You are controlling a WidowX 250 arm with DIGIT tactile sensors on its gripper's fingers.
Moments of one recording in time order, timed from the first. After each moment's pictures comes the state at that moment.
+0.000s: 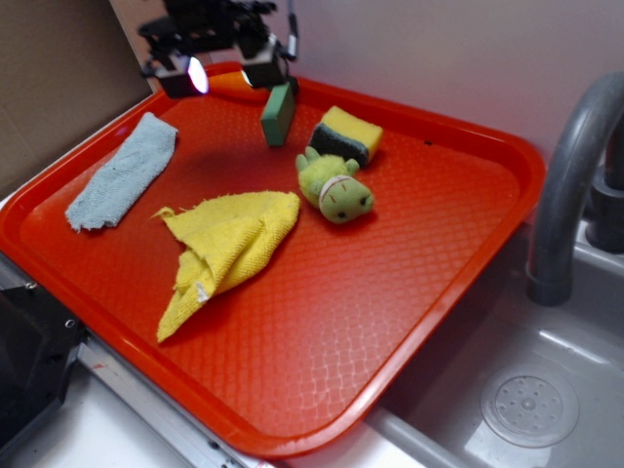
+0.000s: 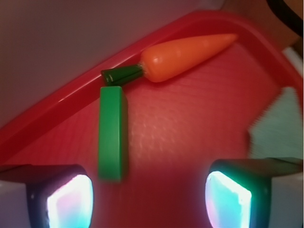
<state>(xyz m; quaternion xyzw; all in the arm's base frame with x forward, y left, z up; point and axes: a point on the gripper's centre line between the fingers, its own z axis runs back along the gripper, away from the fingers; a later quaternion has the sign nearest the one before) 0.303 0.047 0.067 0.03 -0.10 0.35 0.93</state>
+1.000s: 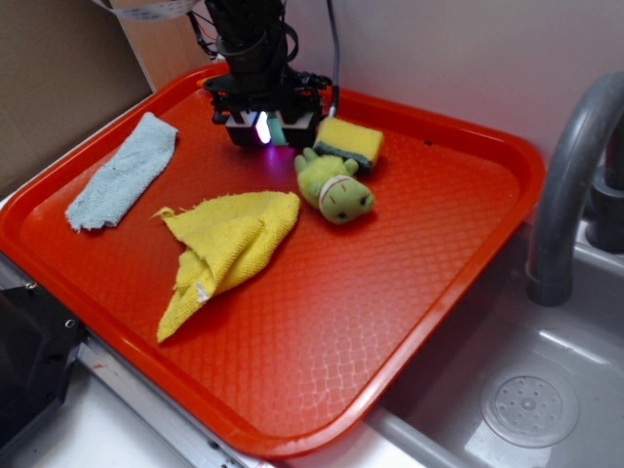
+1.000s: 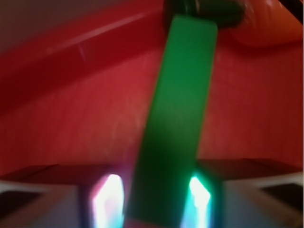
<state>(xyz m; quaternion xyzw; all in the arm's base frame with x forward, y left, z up) 0.309 0.015 0.024 0.03 -0.09 0.26 0.96</state>
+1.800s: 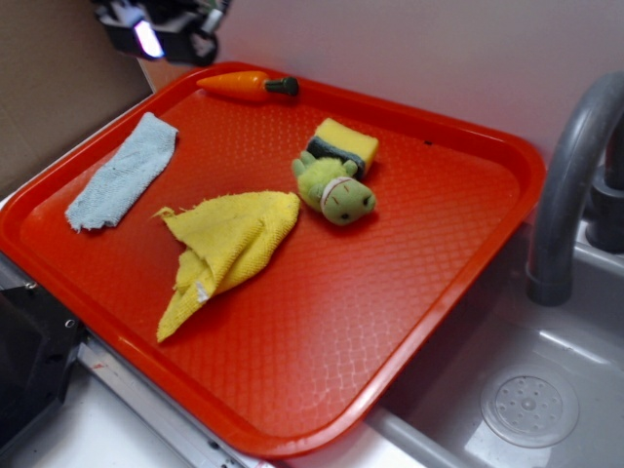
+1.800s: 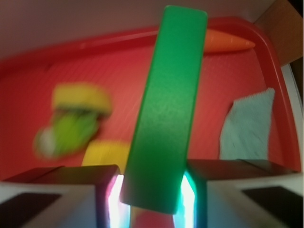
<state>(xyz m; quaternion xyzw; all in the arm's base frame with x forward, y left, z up) 0.226 -0.011 0.169 0.00 -0.04 0.10 0.99</state>
